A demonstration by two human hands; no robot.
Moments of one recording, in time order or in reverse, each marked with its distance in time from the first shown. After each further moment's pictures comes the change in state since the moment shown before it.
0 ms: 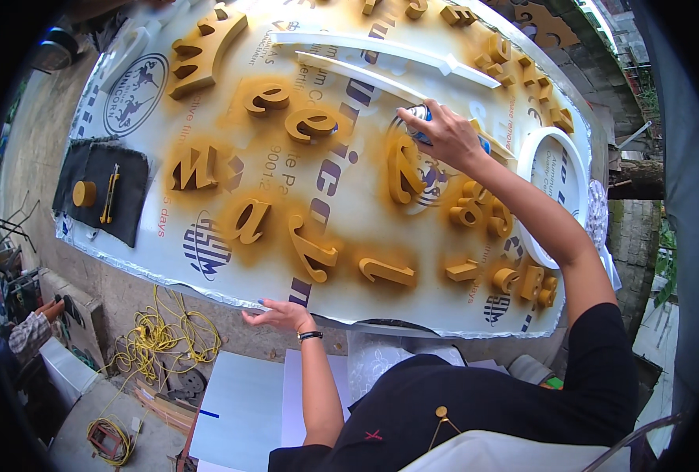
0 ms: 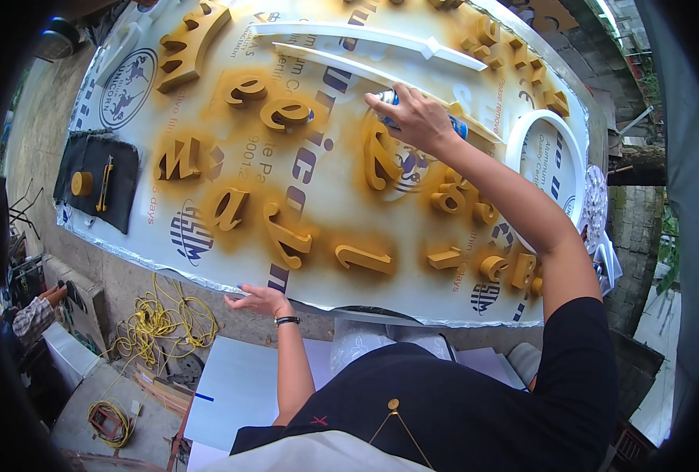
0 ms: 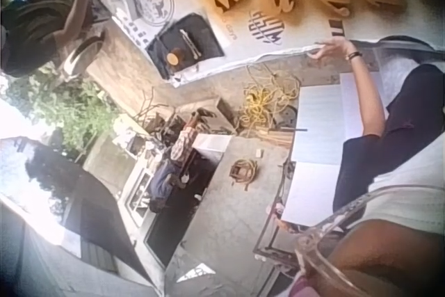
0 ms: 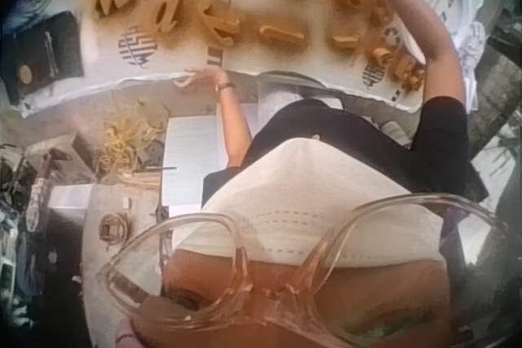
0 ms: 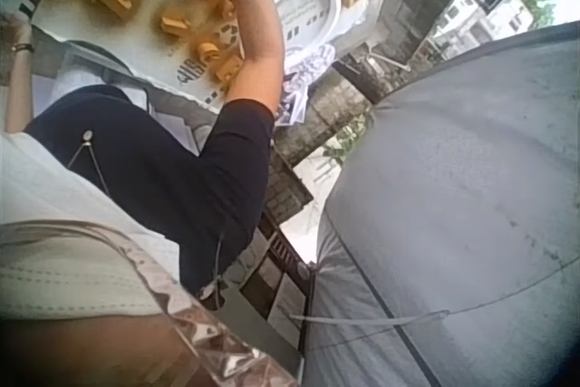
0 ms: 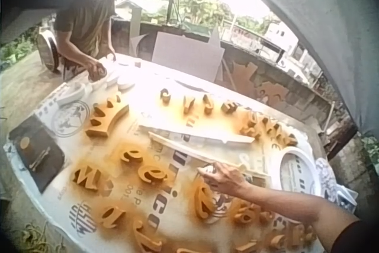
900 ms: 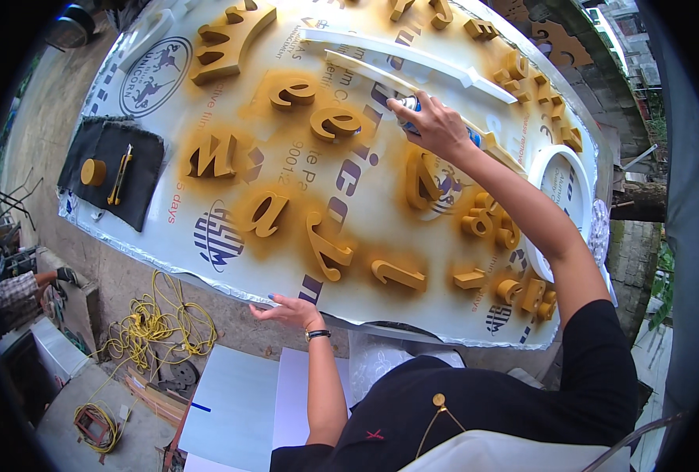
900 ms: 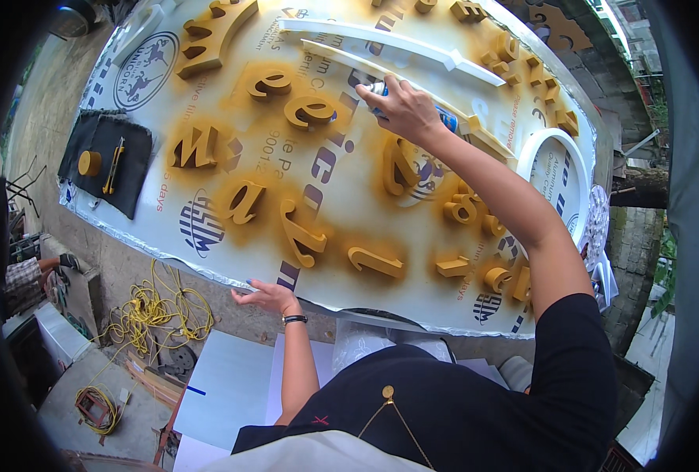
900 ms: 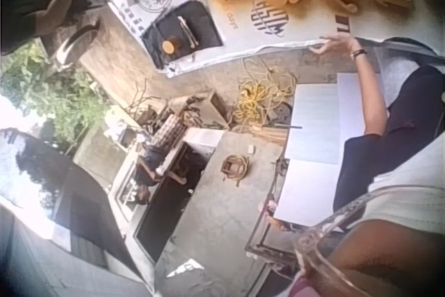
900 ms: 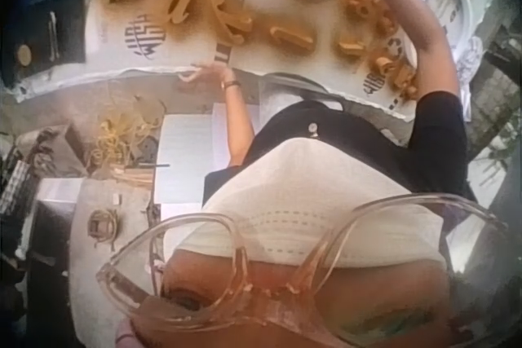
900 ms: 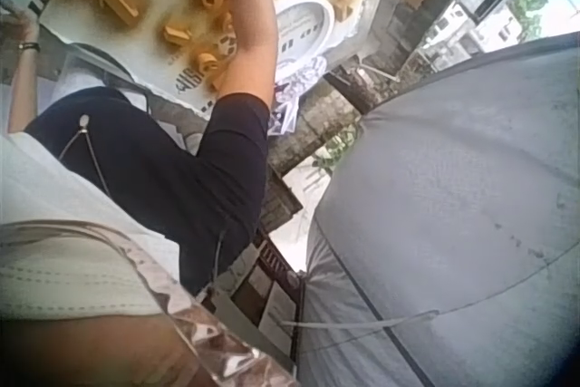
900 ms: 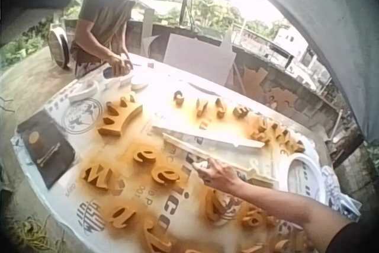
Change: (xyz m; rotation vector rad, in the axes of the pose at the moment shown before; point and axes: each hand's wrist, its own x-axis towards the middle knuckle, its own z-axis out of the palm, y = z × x) left_hand -0.002 0.011 -0.002 -0.045 -0.017 -0.034; right_hand 0.055 -0.020 0.026 -0.043 0.056 -0.036
